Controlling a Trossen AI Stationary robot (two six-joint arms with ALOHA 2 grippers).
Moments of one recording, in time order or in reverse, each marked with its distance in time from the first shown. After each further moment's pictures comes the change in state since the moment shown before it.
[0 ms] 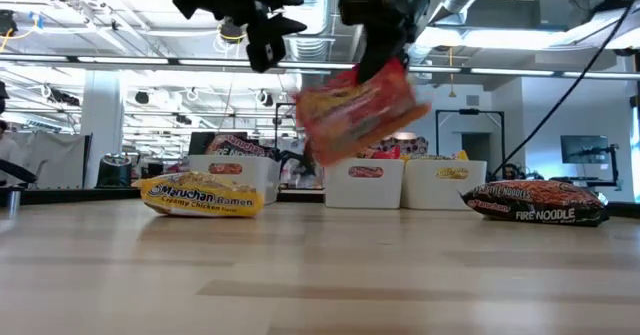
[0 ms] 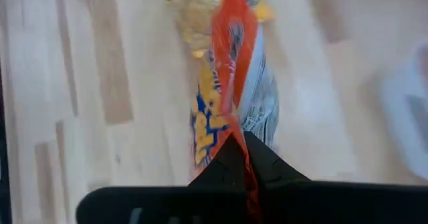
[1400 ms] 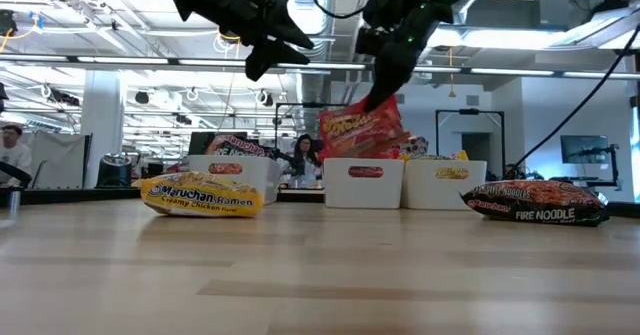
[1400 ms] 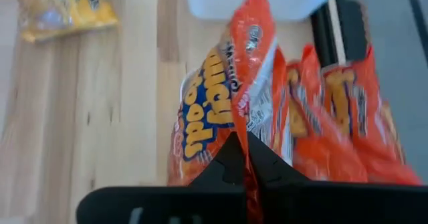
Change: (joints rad) left arm 0.120 0.000 0.013 0.031 -0.339 0.069; right arm -0.402 0.002 0.000 0.077 0.002 -0.647
